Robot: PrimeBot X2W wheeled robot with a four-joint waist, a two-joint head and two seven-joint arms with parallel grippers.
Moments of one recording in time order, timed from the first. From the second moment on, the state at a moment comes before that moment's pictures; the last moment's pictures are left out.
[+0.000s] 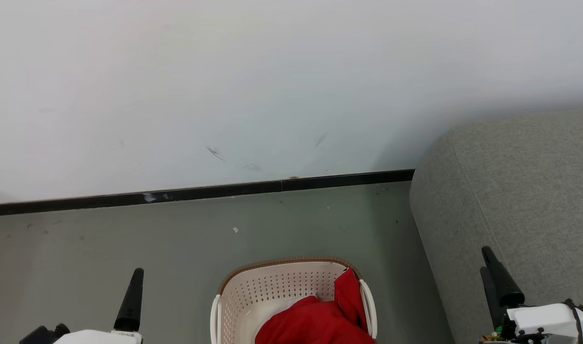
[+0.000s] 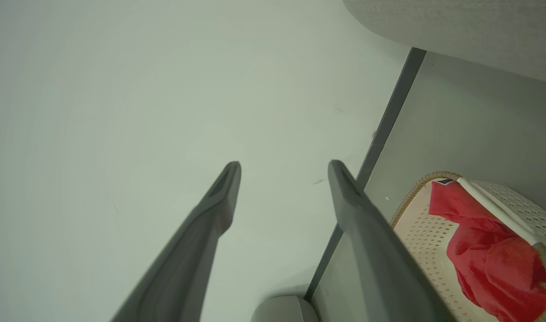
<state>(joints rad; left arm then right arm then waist) -0.01 0.01 0.02 0.27 -1.38 -0.10 0.02 -0.01 -0.04 -0.06 0.26 1.41 0.13 0.00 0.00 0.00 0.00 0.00</state>
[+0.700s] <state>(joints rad) -0.03 0.05 -0.08 0.20 -0.94 0.00 -0.05 -0.01 -0.04 -0.02 0.22 0.97 0.13 -0.07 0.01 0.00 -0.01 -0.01</state>
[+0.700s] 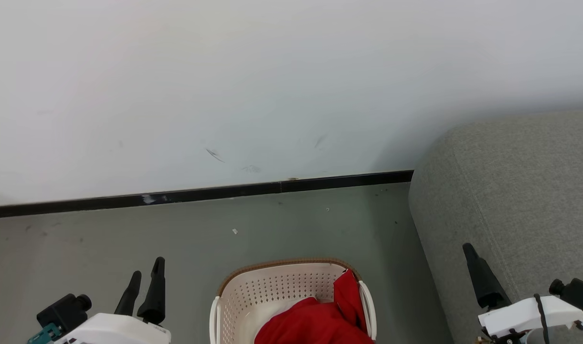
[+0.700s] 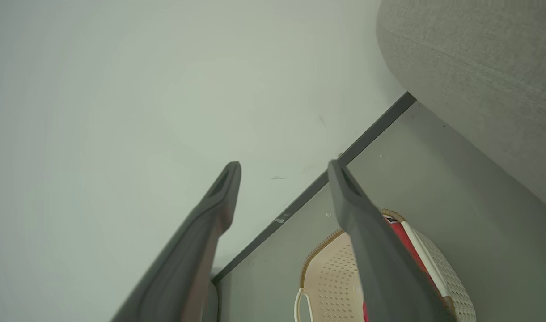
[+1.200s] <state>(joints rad) -0.03 0.07 -0.14 0.20 -0.67 0.09 -0.10 0.00 -0.04 0.01 0.21 0.69 0.13 -0.12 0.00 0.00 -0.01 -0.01</state>
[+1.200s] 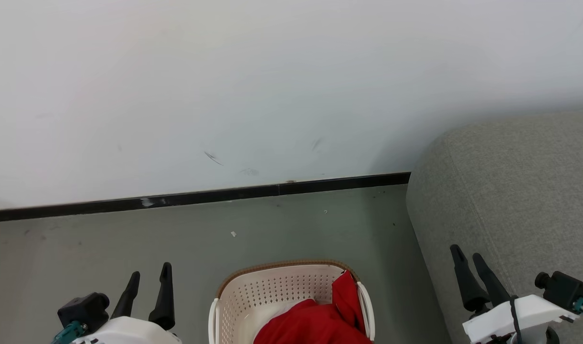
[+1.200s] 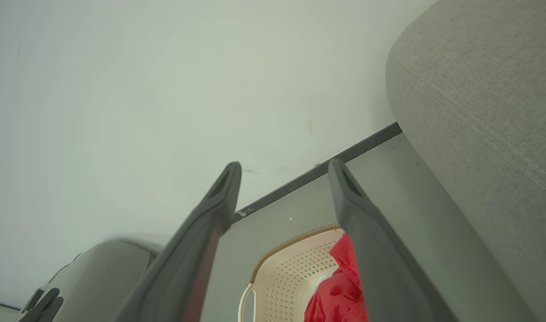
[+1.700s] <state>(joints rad) -0.02 0.07 -0.18 0.19 -0.45 0.17 -0.16 0.00 -0.04 0.02 0.20 0.43 0.13 -0.17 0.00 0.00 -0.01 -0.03</state>
